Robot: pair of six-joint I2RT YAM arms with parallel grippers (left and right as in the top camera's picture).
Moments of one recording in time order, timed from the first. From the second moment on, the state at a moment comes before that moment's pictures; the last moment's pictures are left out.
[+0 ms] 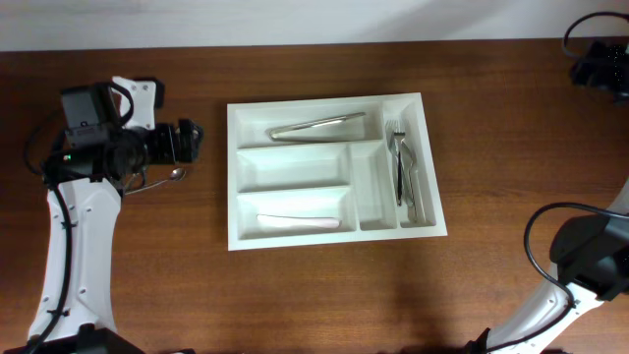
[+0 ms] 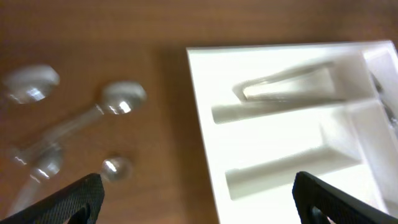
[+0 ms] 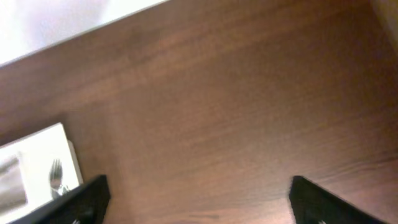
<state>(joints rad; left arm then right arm) 0.18 1.51 1.32 -0.73 0.39 0.11 -0.50 2.11 2.42 -1.32 -0.20 -0.10</state>
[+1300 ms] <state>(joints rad) 0.26 2.09 1.86 -0.78 0.12 0.87 -0.51 2.11 2.40 -1.35 -0.20 -0.10</state>
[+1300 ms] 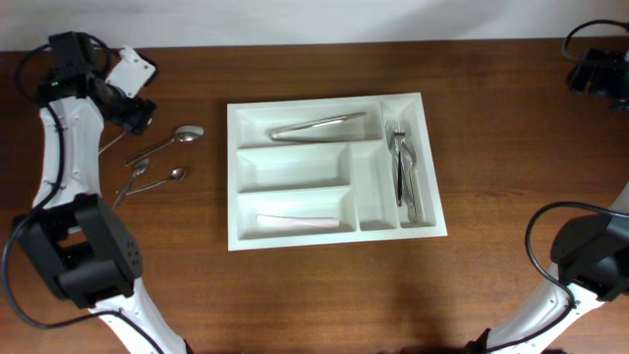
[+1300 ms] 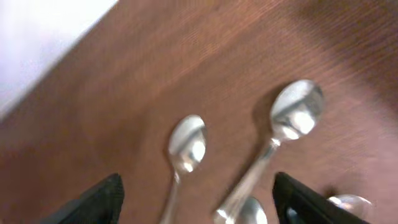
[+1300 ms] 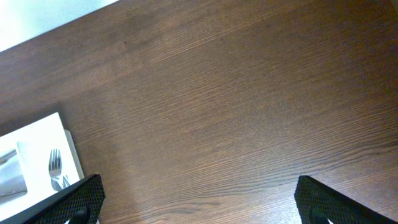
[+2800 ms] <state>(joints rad) 0.14 2.34 1.87 -0.81 0.00 1.16 -0.51 2.11 2.40 -1.35 -0.20 -0.10</state>
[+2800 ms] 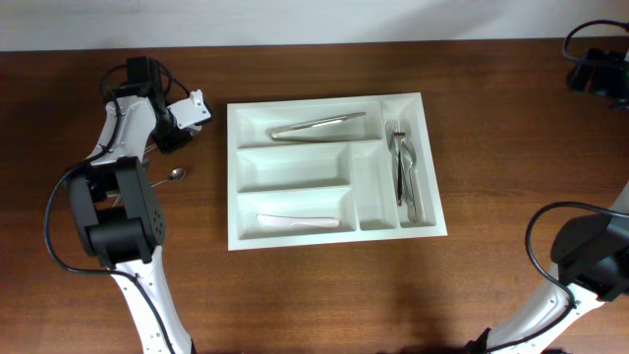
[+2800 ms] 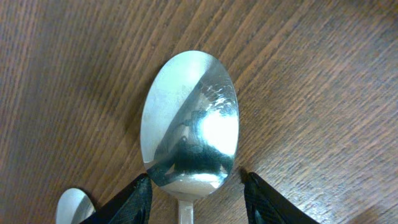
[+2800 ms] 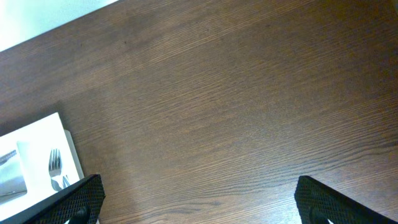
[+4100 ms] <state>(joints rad) 0.16 2.34 1.87 -0.88 0.12 1.21 -0.51 2.11 2.40 -1.35 -0.20 -0.10</state>
